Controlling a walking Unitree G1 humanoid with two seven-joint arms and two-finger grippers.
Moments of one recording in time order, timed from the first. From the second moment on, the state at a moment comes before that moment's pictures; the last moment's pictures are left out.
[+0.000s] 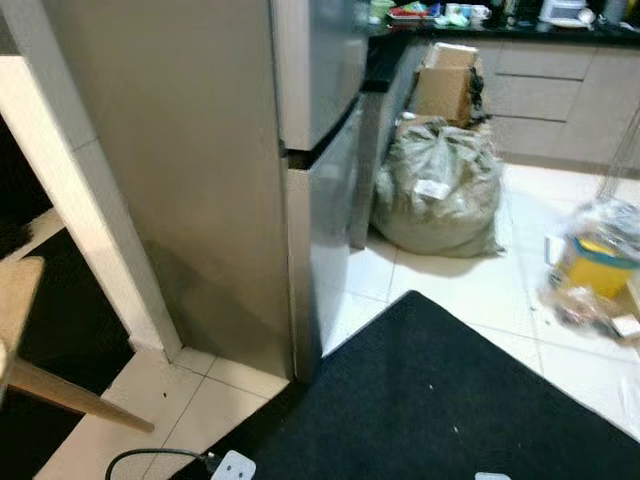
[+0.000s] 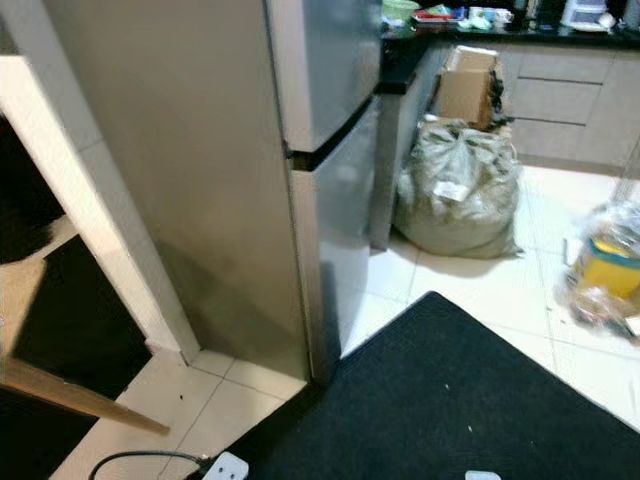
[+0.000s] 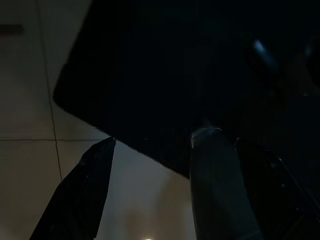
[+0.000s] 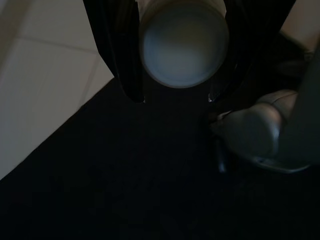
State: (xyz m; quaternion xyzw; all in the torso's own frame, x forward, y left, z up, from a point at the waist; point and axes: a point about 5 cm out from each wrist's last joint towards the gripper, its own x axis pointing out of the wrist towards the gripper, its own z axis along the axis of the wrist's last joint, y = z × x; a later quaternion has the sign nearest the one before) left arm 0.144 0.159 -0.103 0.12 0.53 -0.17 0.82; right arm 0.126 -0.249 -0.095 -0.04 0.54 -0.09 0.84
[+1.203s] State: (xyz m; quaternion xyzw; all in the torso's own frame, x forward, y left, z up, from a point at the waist) left arm 0.150 0.155 -0.100 0.10 0.52 -0.18 0.83; right arm 0.131 -0.238 -0.096 -0.06 0.54 -0.06 0.84
